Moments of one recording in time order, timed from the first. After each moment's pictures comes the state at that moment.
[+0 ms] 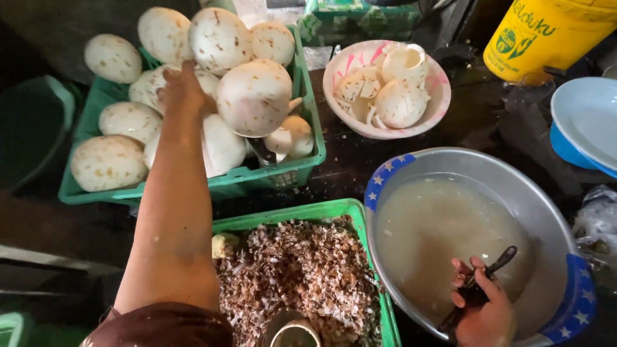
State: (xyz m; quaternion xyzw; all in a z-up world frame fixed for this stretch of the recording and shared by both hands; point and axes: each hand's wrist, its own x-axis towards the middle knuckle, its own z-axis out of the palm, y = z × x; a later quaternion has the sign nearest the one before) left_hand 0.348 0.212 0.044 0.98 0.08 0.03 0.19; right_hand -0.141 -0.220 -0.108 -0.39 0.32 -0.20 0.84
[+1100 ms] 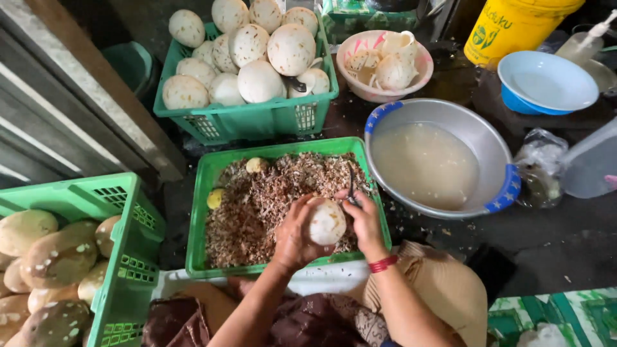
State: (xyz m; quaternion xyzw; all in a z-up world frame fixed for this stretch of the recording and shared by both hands) left_hand -0.186 0.186 -0.017 0.87 -0.22 0.02 0.44; right_hand -0.191 0.009 -0.016 -0.68 0.07 -0.14 0.72
